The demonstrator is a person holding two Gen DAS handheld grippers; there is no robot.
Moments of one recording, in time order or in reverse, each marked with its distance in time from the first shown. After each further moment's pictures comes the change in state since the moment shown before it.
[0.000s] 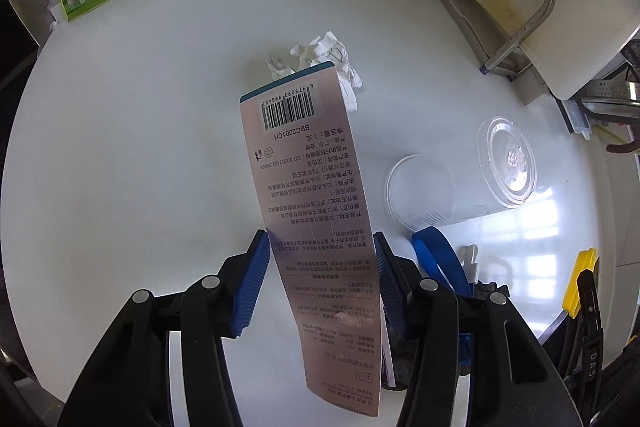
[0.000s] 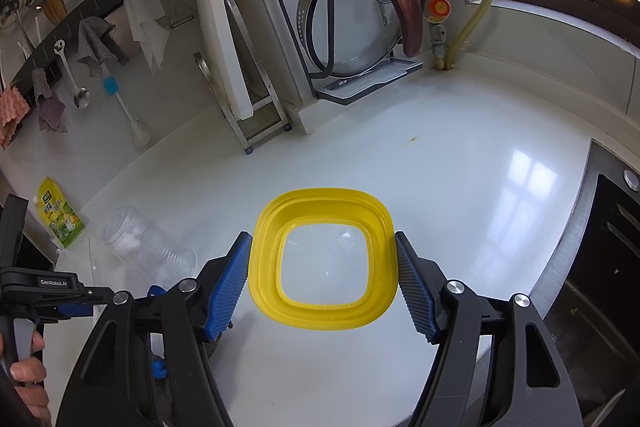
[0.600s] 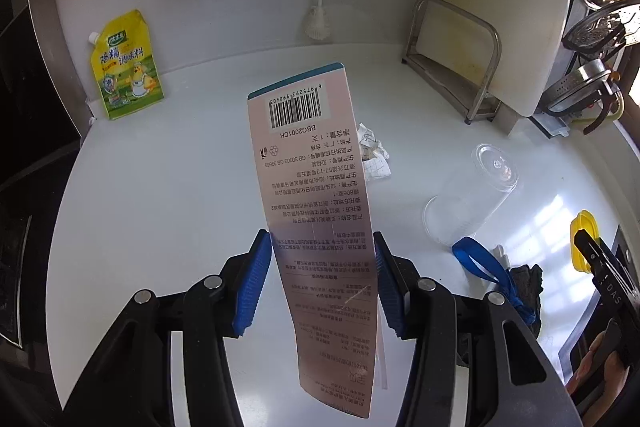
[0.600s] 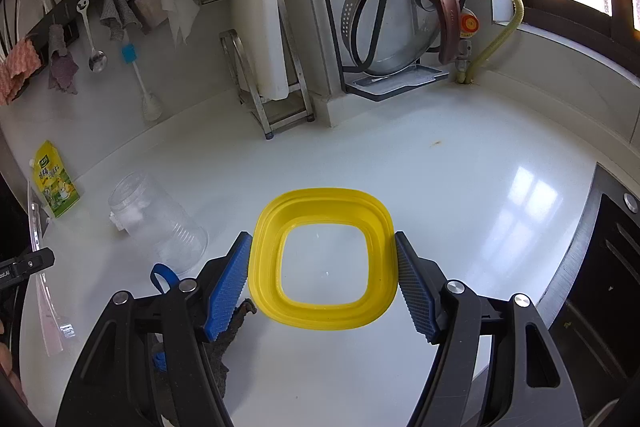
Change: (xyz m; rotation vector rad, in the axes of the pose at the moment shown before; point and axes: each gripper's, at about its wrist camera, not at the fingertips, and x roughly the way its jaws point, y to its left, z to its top) left arm -0.057 0.054 -0.039 0.189 -0.406 0.041; right arm 0.000 0.038 -0.017 -0.101 -0.018 -0.010
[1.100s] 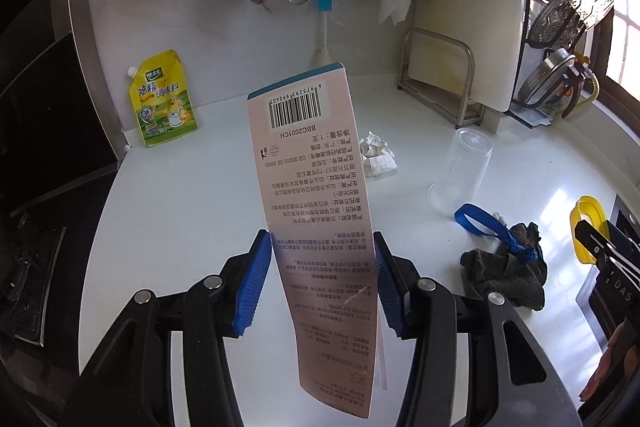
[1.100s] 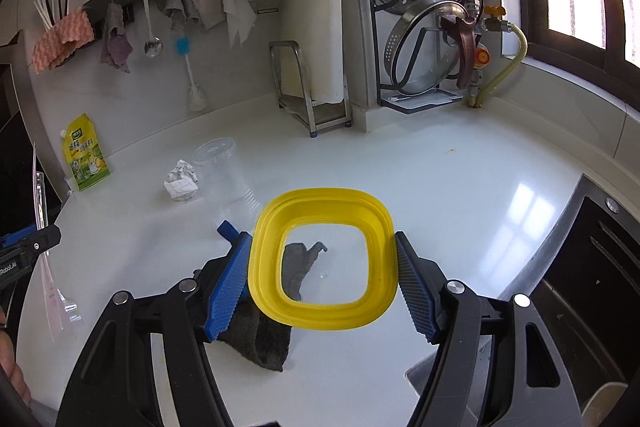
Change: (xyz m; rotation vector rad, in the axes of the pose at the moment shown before) left arm -0.066 0.022 -0.058 0.074 -0.165 0.026; right arm -0.078 0.052 -0.053 -0.085 -0.076 0.010
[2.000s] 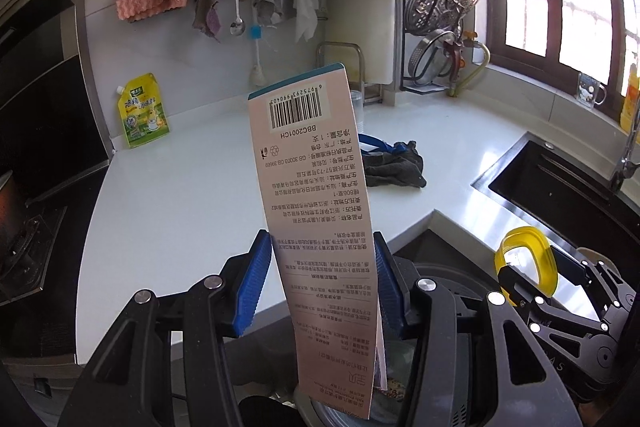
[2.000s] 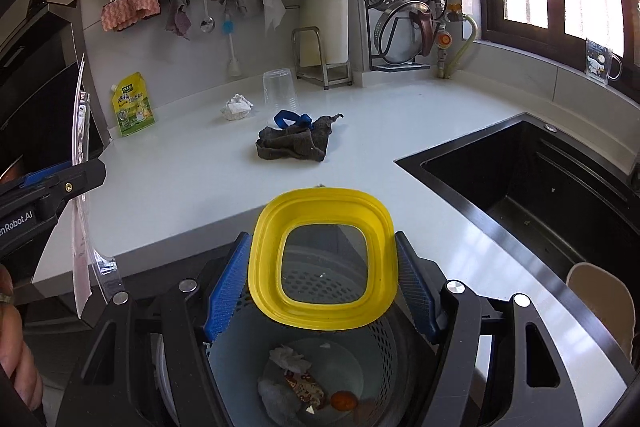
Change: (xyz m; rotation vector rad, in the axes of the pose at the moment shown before) left arm -0.143 -0.029 -0.141 0.143 -0.108 -0.181; right arm -0.160 0.027 -0.165 -0.004 0.010 -0.032
